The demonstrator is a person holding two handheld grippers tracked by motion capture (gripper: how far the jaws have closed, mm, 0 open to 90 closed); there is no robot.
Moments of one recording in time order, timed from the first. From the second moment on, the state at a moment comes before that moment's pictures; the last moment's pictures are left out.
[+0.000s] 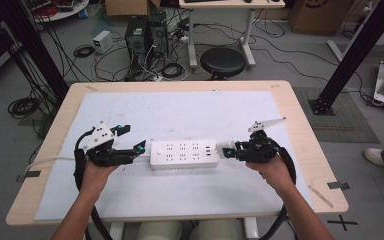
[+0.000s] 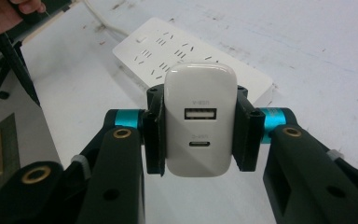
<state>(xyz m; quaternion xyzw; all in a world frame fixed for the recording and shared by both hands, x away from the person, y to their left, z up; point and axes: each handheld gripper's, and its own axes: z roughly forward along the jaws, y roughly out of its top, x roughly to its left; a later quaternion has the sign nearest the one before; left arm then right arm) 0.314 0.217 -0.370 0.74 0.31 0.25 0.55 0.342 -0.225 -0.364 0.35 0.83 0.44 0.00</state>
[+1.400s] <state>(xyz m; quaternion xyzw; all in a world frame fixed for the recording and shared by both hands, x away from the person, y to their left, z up) 0.313 0.252 -0.375 0.73 0.32 0.26 0.55 0.415 -0.144 -0.316 0.19 0.94 0.28 0.06</state>
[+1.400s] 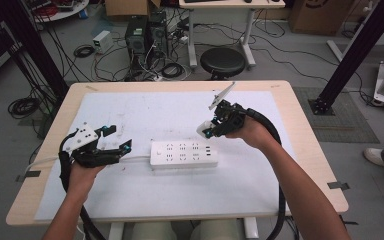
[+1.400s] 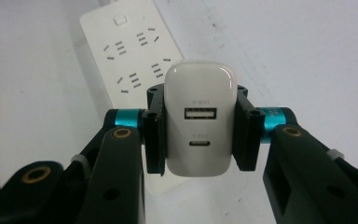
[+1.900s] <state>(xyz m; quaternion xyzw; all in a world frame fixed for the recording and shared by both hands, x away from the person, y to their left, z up) 0.316 0.250 -0.378 0.73 0.32 0.26 0.55 0.423 -0.117 -0.339 0.10 0.97 0.21 0.05</state>
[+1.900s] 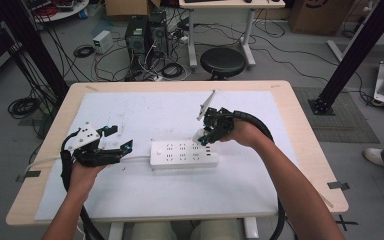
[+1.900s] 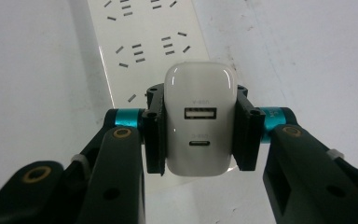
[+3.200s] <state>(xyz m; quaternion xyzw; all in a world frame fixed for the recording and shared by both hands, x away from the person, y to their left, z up) 0.319 0.251 -0.385 0.73 0.33 0.25 0.54 0.429 -0.075 -0.350 0.01 0.99 0.09 0.05</state>
